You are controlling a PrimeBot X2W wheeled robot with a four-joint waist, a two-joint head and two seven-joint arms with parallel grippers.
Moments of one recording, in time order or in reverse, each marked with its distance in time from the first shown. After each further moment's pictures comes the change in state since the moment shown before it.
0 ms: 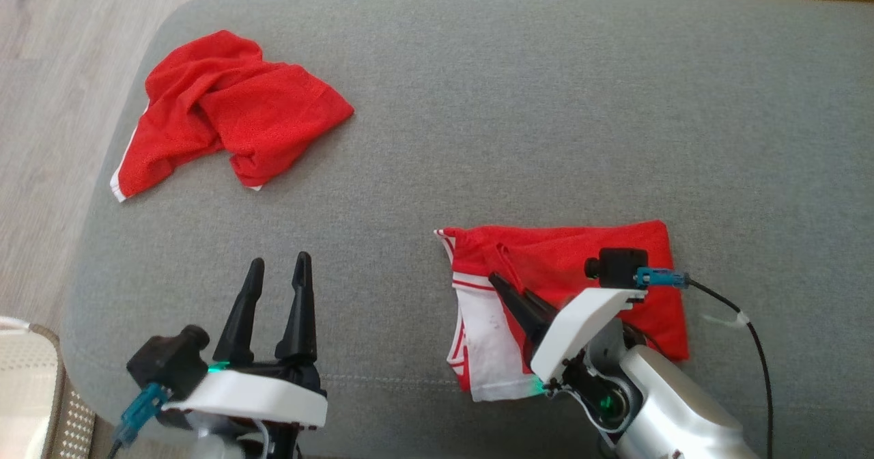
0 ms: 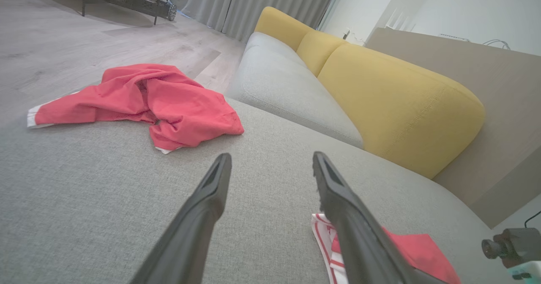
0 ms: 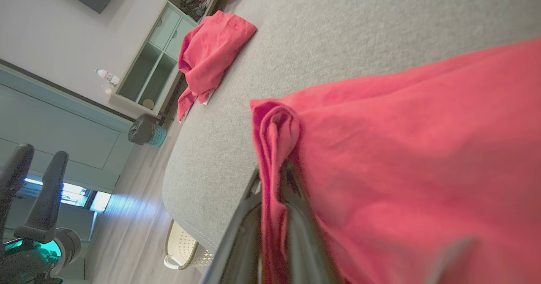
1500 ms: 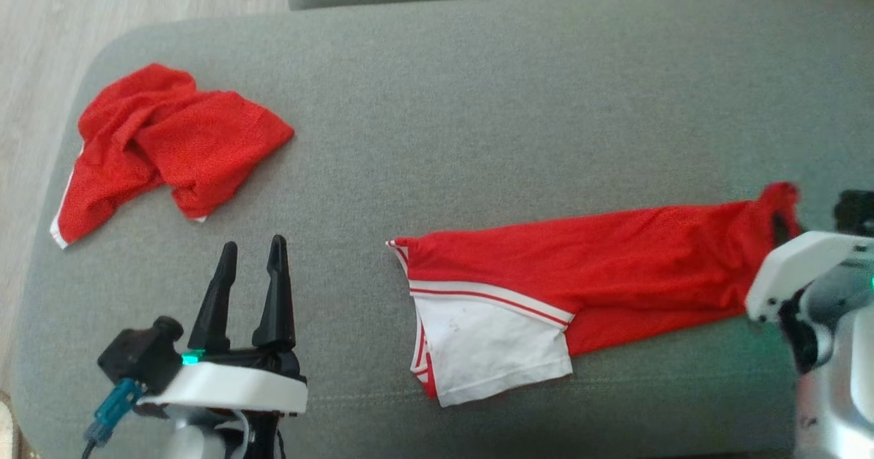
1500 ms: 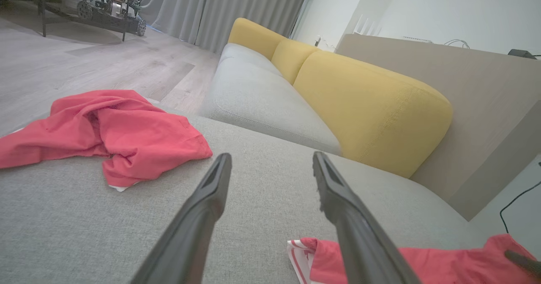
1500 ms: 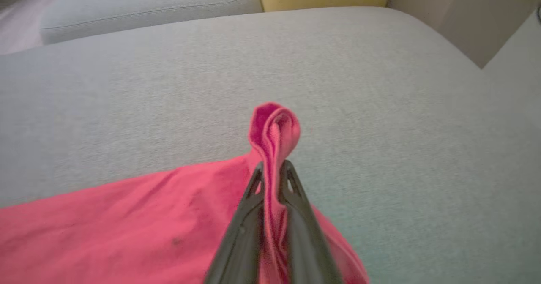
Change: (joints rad) left arm -0.010 -0.001 0.057 -0.034 0.033 -0.012 0.000; right arm 0.038 0.022 -0.965 -0.219 -1.029 0.000 0.247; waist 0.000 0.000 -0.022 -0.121
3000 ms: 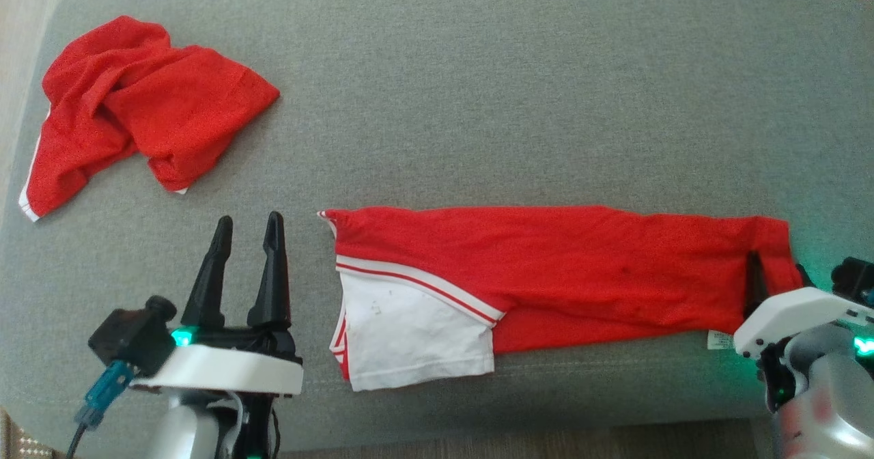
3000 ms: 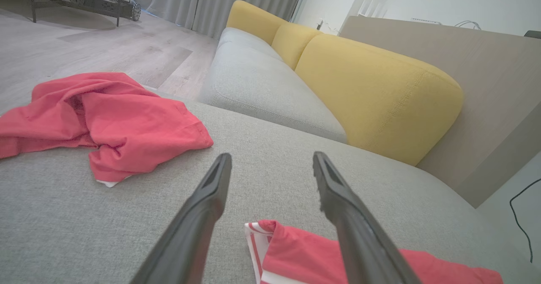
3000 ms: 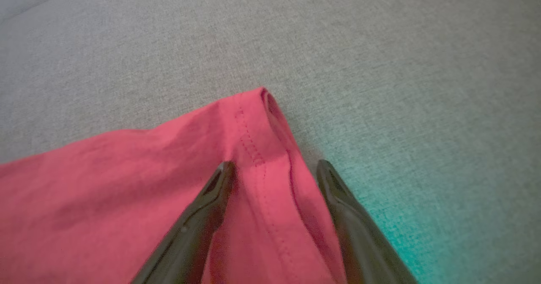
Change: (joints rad) left arm -0.046 0.002 0.017 -0.004 0.021 -0.037 0.000; right arm -0.061 0.000 -0.137 0.432 0.034 0.000 -0.392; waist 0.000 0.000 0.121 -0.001
